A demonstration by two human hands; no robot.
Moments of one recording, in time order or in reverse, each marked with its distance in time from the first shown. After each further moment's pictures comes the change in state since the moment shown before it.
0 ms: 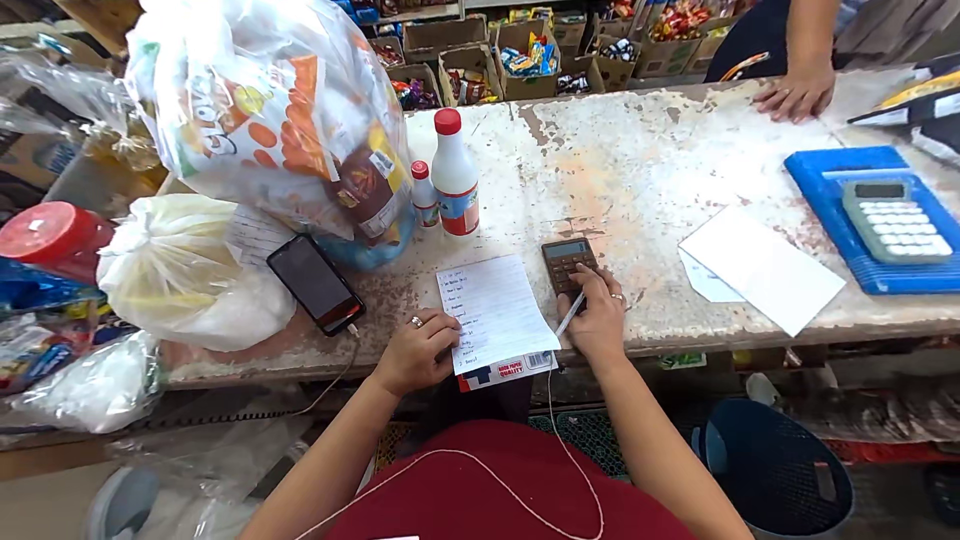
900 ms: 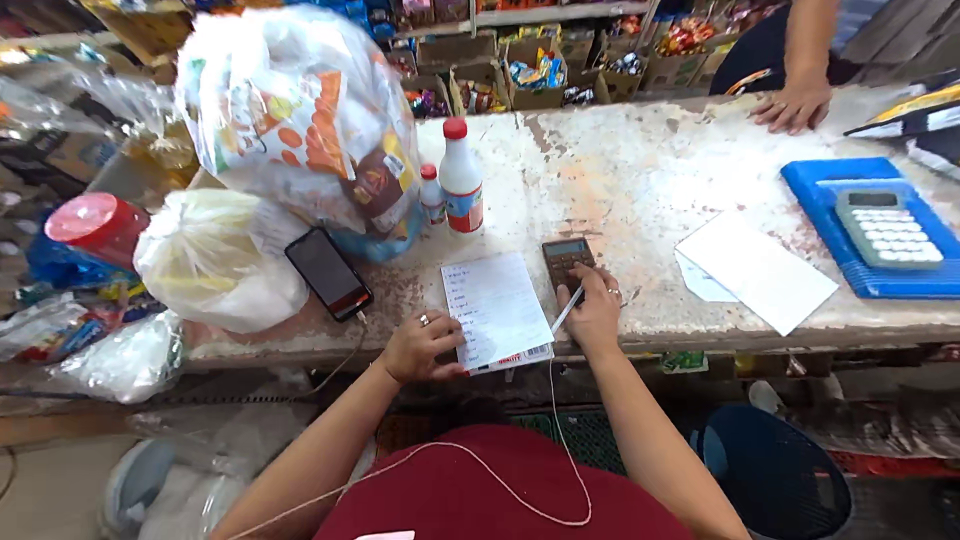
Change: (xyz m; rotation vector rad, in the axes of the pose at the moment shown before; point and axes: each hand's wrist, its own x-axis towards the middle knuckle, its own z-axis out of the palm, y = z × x) left_hand -0.007 0.000 -0.004 0.061 0.029 0.183; right_hand 0.002 0.000 0.000 0.054 0.027 -0.006
